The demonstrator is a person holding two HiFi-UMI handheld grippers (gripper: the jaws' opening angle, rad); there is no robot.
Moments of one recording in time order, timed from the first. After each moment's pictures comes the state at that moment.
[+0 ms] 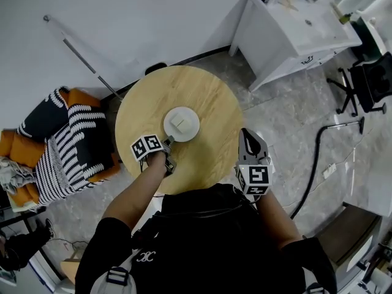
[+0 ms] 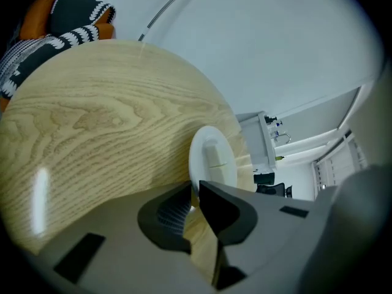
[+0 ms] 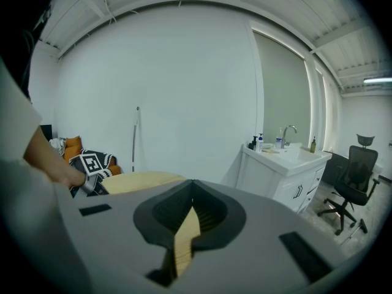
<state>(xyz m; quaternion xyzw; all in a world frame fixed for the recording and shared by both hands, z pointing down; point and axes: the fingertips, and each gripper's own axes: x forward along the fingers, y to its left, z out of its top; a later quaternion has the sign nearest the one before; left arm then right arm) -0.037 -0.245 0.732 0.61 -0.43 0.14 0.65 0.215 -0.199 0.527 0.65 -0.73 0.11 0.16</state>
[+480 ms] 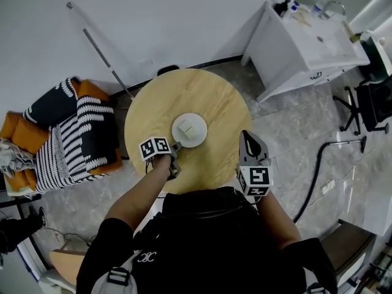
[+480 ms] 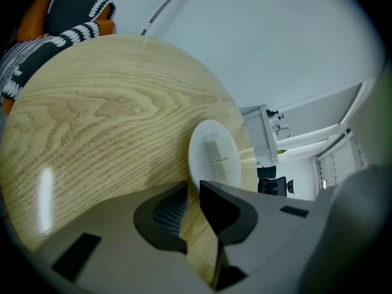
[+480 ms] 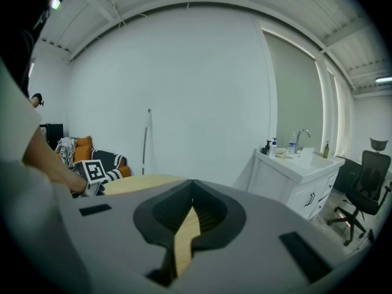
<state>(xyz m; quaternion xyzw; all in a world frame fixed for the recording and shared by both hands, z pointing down) -0.045 -0.217 0.738 0.60 -0.41 0.17 0.66 0.184 -0.211 0.517 0.62 -0.76 0.09 0.16</state>
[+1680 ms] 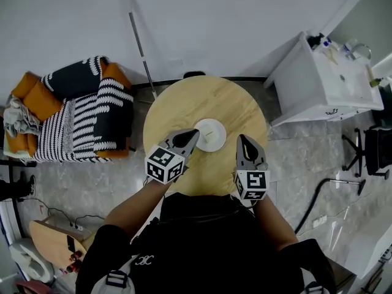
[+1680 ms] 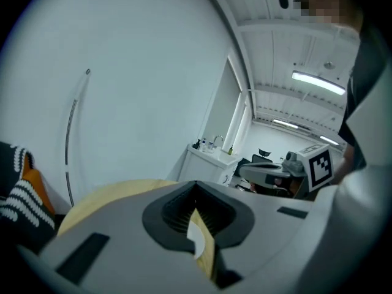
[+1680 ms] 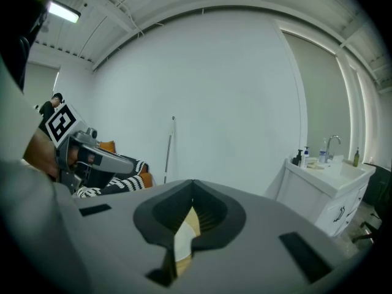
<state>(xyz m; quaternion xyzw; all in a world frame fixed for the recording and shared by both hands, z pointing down) -0.034 -0.243 0.512 0.90 -0.38 0.08 0.20 0.100 -0.237 0.499 0.53 -0.83 0.06 0.14</state>
